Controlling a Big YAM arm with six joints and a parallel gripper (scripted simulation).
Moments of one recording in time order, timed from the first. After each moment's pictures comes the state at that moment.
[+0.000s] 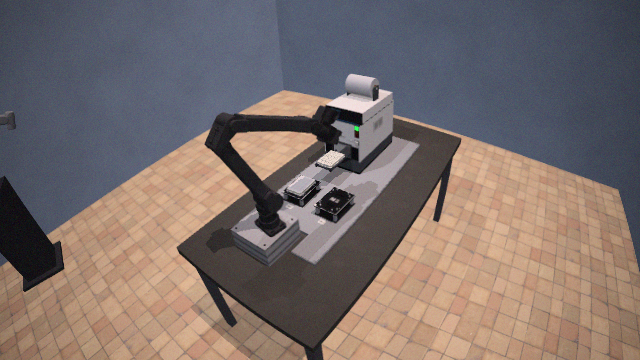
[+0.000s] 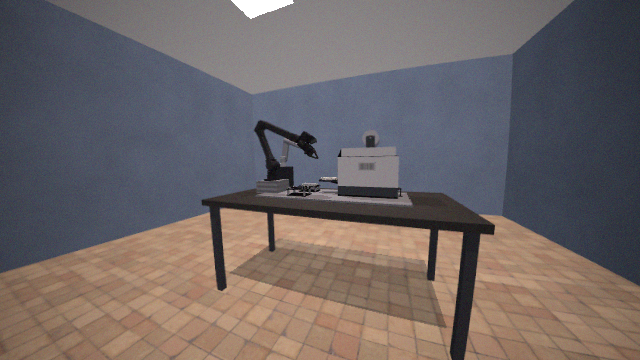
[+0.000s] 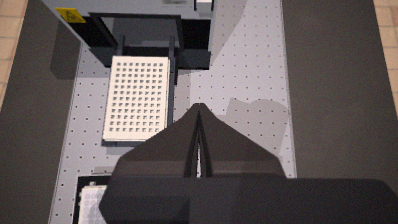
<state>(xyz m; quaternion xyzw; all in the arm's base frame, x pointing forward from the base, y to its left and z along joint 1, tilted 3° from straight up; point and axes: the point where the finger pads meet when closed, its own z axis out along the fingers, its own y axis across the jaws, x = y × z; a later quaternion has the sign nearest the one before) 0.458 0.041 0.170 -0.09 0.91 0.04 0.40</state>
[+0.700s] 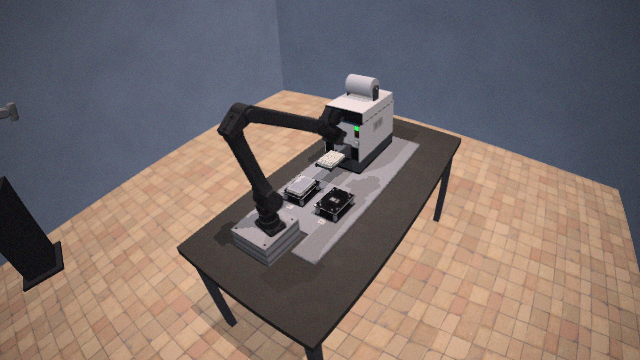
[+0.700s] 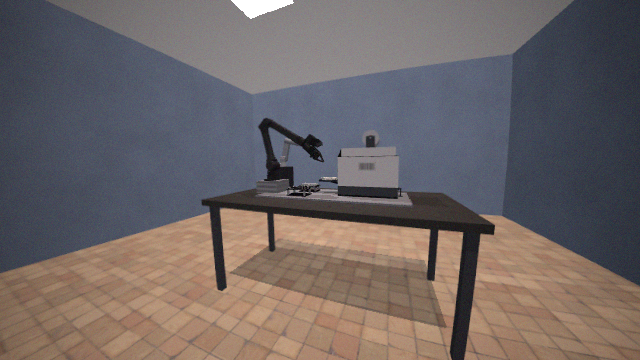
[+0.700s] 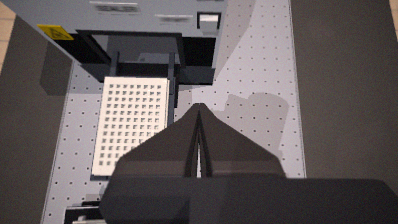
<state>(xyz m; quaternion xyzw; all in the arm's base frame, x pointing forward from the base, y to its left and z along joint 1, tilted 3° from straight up) 0.501 0.053 0.142 -0.09 0.91 0.05 0.40</state>
